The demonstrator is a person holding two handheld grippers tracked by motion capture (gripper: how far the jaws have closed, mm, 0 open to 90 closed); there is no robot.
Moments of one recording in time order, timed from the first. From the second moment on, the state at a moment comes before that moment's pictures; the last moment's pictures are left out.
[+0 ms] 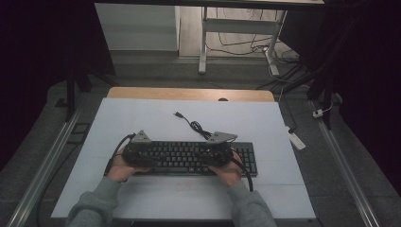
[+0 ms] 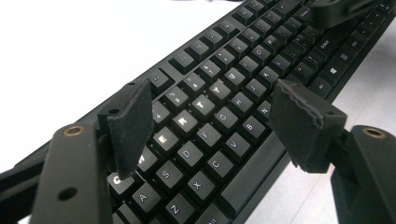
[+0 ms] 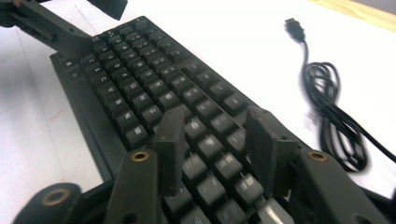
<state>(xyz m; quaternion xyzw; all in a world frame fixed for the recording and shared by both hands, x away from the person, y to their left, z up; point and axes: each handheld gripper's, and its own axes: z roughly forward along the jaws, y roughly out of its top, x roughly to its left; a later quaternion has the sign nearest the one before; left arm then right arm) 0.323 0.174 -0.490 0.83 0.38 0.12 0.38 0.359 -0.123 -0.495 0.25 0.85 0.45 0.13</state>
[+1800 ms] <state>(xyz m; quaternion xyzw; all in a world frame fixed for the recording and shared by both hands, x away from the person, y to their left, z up) 0.317 0.167 -0.490 0.83 0.36 0.11 0.40 0.329 -0.199 -0.497 0.28 0.84 0.44 0.16</state>
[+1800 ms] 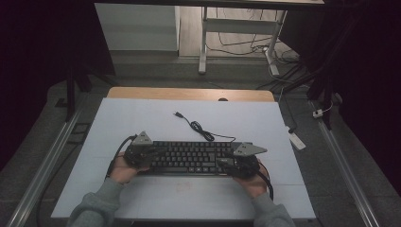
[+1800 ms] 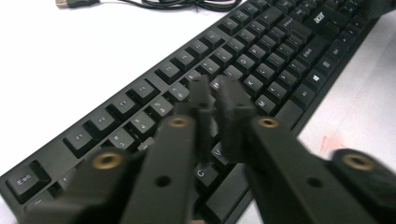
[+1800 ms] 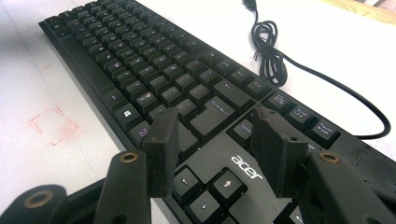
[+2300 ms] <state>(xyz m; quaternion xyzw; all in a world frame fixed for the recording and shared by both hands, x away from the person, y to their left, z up) 0.317 0.141 -0.506 0.86 0.34 0.10 0.36 0.329 -0.199 -0.499 0.28 0.84 0.44 0.15</state>
